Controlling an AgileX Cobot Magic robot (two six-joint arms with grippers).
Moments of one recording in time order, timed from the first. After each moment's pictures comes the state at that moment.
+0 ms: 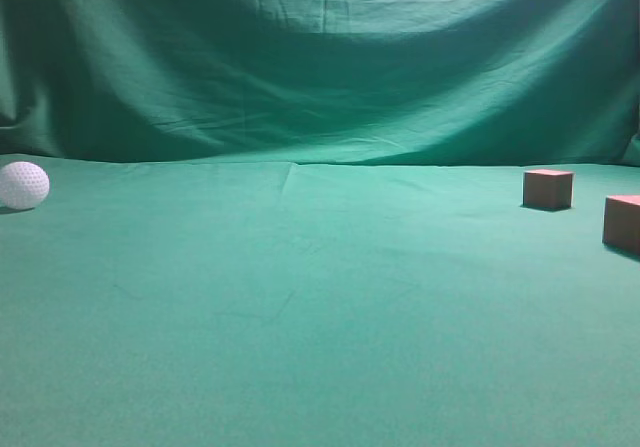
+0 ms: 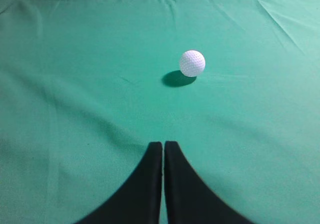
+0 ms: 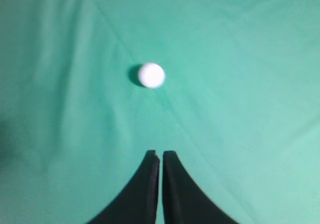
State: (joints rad) left arm -0.05 -0.02 0.02 0.14 0.36 -0.09; right arm 0.71 1.99 -2.18 0.35 1.22 -0.31
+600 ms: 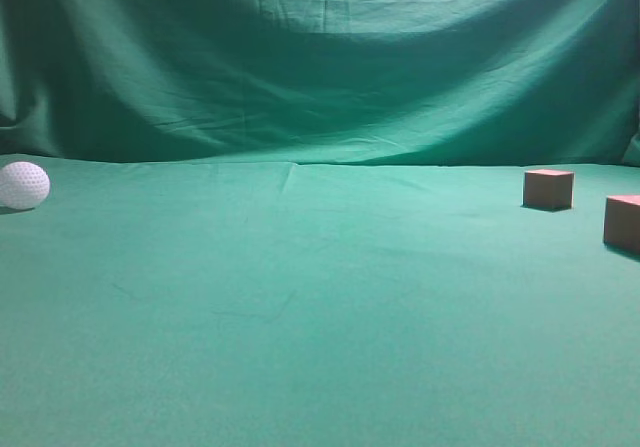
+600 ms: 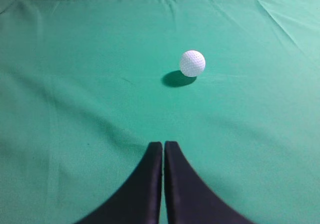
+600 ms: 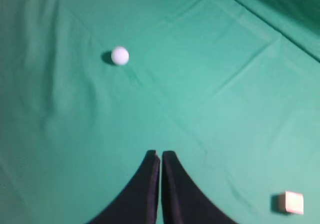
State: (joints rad) left arm -0.05 -0.02 0.02 0.14 0.36 -0.09; right arm 0.71 1.39 -1.78 0.15 1.27 -0.21
